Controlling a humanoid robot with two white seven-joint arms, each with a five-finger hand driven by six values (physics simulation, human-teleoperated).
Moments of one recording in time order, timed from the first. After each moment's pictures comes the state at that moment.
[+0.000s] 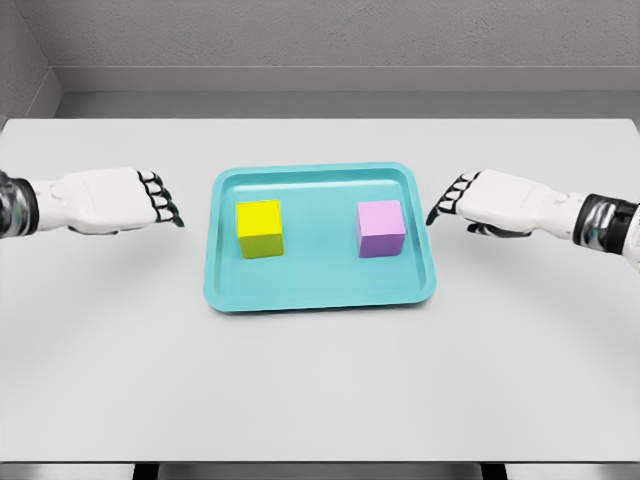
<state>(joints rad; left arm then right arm) -0.70 0.96 -0.72 -1.63 -0.73 -0.61 -0.50 -0.53 -0.78 0.53 -1.48 0.57 -0.61 0.42</state>
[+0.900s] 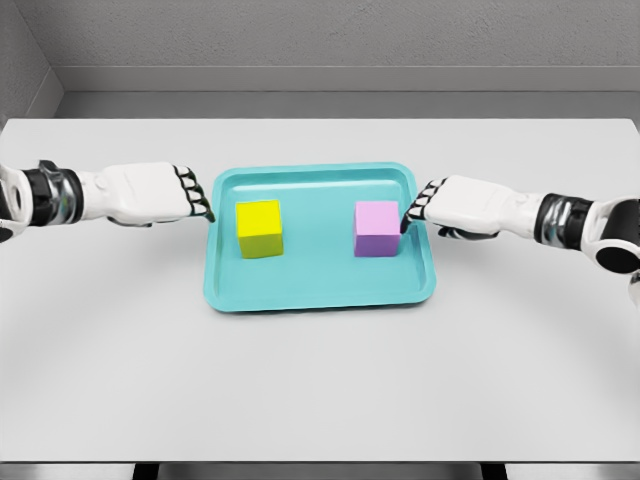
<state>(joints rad) -0.77 0.84 -0.79 -1.56 -0.75 -0.61 -0.52 -0.58 -0.69 0.59 -1.44 0.61 -0.60 0.46</state>
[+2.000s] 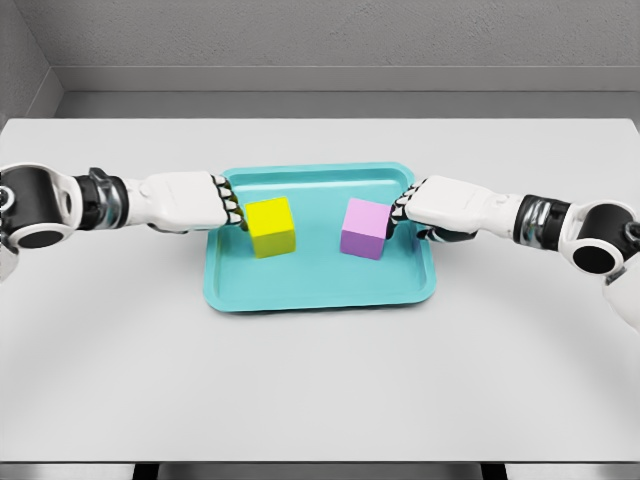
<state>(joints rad) -0.78 0.72 -0.81 -1.52 -0.80 -0.61 -0.54 -0.59 -0.63 0.61 -1.41 0.55 -0.57 0.44</state>
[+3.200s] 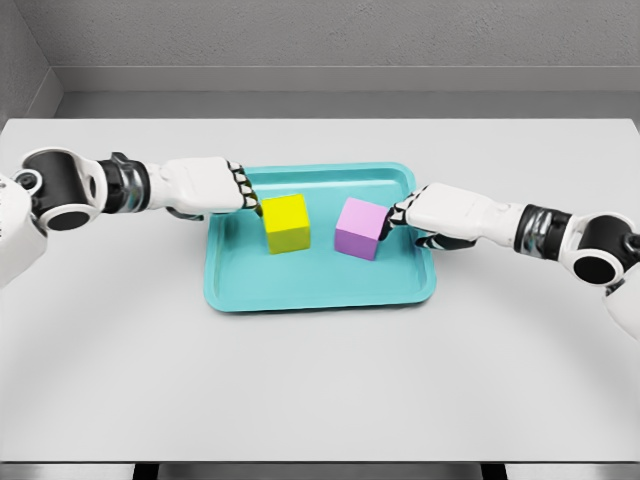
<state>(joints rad) -0.82 0.62 -0.80 -1.41 -0.82 -0.61 -0.55 -0.56 -0.64 0.62 -1.41 0.53 -0.59 0.39</state>
